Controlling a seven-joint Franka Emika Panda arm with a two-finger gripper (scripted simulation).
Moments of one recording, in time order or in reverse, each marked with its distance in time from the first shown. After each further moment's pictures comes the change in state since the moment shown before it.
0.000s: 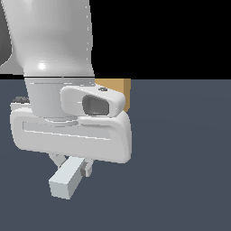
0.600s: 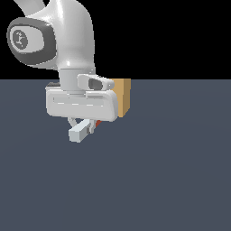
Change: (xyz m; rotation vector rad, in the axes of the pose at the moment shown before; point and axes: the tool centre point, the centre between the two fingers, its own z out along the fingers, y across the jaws) arm 0.126 -0.044 -0.016 0.000 0.000 0.053
